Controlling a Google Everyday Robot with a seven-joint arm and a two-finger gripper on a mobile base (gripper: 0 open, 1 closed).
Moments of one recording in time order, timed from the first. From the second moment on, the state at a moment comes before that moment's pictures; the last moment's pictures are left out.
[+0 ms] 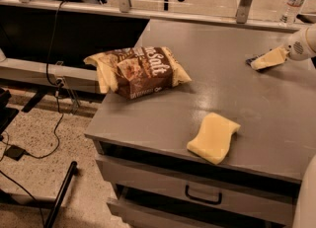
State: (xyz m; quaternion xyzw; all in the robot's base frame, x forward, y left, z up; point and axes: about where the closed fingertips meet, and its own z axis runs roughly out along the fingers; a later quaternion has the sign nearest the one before) arm 0.719 -0.377 0.826 -0.28 0.89 0.09 0.34
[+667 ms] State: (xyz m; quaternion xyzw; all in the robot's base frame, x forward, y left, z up) arm 0.719 -0.377 0.832 -0.28 0.89 0.09 0.34
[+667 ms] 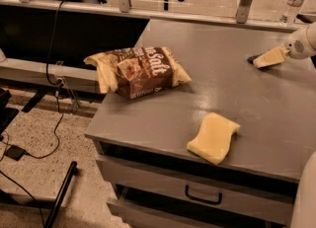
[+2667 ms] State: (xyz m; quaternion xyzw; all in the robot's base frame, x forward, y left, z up) arm 0.578 -0.313 0.927 -0.39 0.83 0.15 0.37
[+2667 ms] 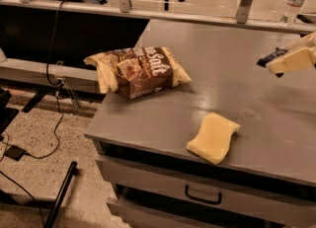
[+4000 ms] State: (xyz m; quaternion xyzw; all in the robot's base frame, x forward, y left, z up) arm 0.495 -0.252 0.900 -0.43 0.82 0.21 0.31
